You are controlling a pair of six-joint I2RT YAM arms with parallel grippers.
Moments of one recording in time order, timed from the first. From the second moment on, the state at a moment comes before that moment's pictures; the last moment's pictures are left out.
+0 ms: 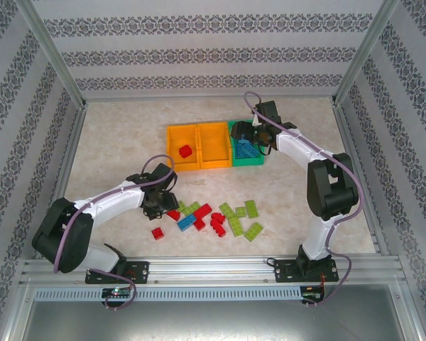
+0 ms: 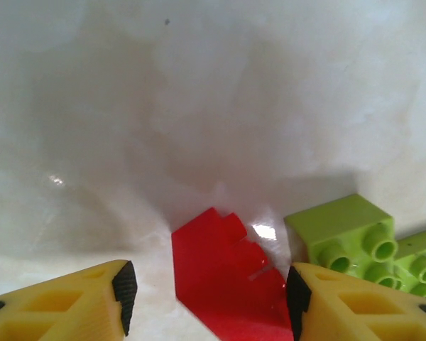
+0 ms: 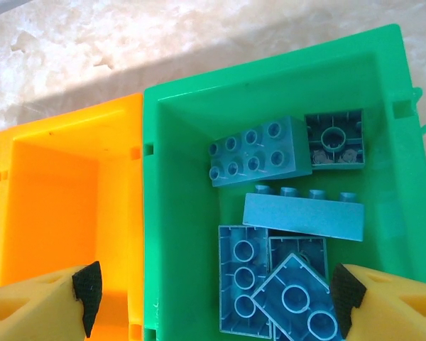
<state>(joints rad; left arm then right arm) -0.52 1.41 0.74 -0.71 0.05 -0.98 0.28 1.86 1.36 -0.34 -0.20 0.46</state>
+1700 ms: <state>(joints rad) -0.48 1.50 1.01 -0.73 -0.10 -0.85 0.24 1.81 1.27 -0.30 -0.21 0.47</state>
